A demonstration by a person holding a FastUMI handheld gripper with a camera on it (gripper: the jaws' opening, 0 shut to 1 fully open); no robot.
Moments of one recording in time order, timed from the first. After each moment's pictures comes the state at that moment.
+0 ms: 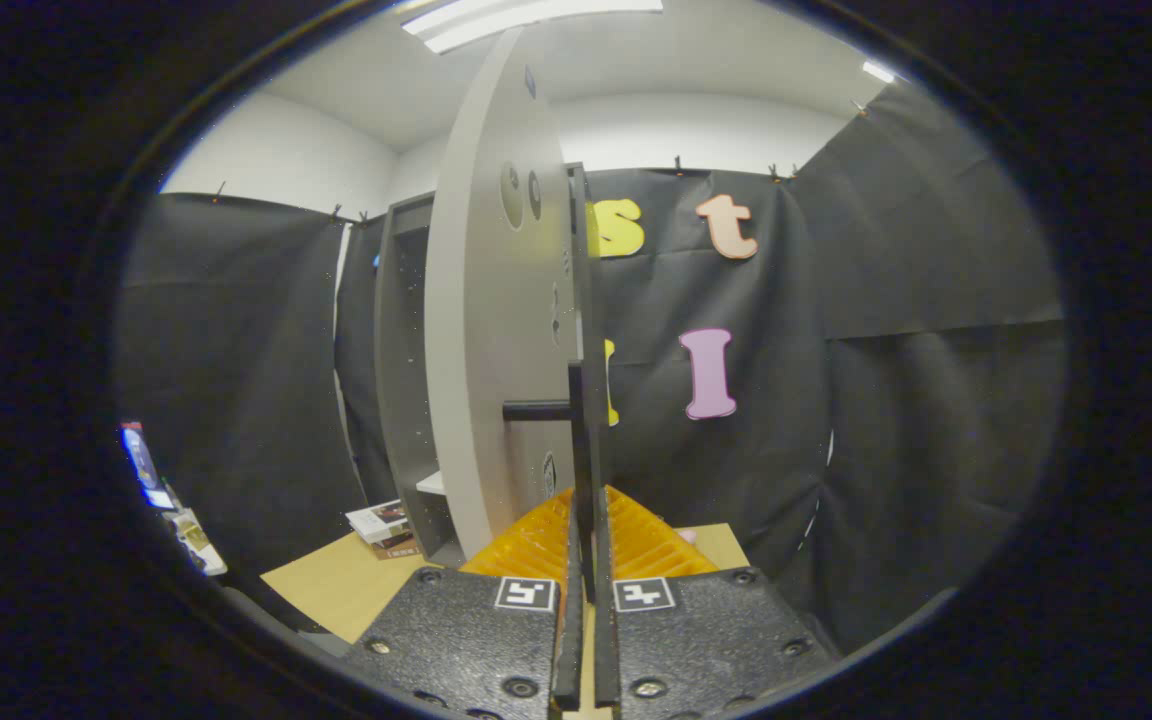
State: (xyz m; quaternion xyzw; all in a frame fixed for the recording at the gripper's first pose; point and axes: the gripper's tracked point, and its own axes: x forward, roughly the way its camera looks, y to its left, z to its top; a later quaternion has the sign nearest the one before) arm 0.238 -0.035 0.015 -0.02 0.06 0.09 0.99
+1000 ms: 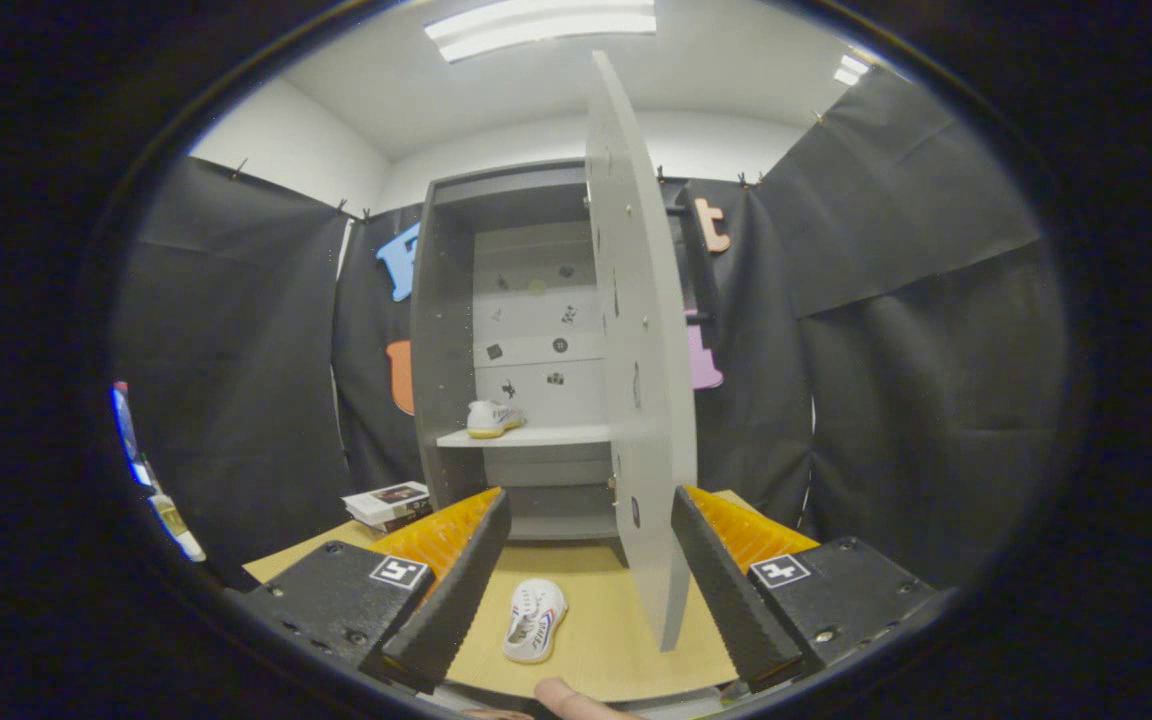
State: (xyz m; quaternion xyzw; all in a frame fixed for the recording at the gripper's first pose) arm 0.175 0.046 -0.162 -0.01 0.03 0.05 1.00
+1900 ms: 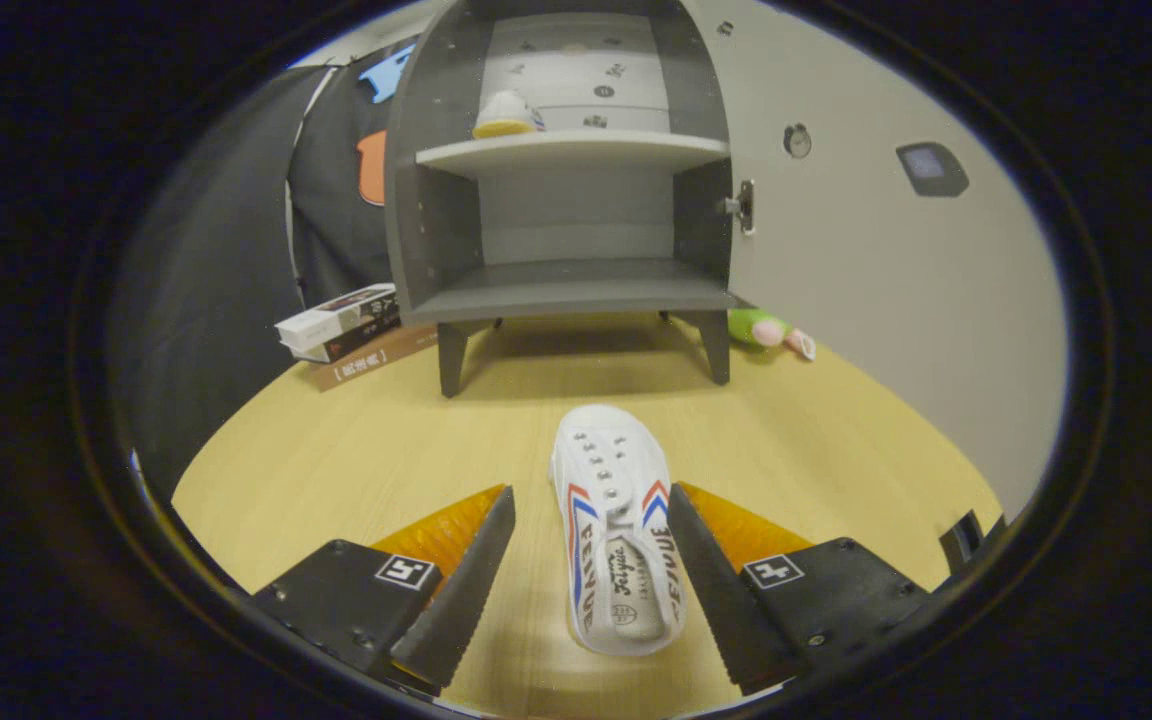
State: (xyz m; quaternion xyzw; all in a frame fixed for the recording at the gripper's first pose) arm 0.297 0.150 -0.454 -0.03 0.30 0.01 0.95
